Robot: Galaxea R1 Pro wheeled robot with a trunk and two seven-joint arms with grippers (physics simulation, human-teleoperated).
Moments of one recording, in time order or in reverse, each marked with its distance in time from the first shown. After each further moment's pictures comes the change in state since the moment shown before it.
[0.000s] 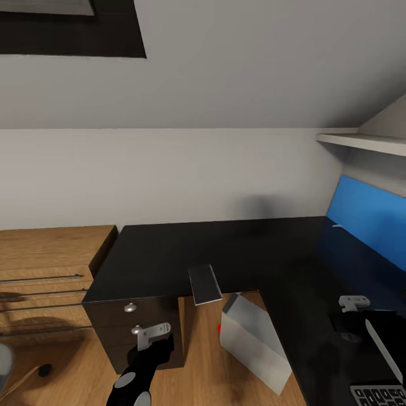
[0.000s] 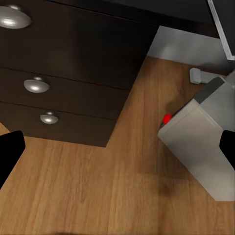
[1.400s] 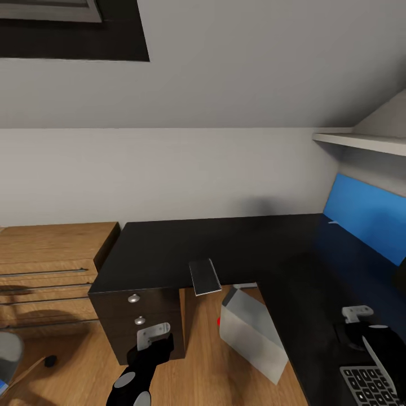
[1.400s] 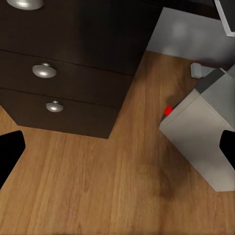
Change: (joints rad) left arm 0.000 0.000 0.002 -0.003 0.000 0.001 0.003; right arm -0.039 0.027 0.002 0.276 0.125 -0.297 -0.076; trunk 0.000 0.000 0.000
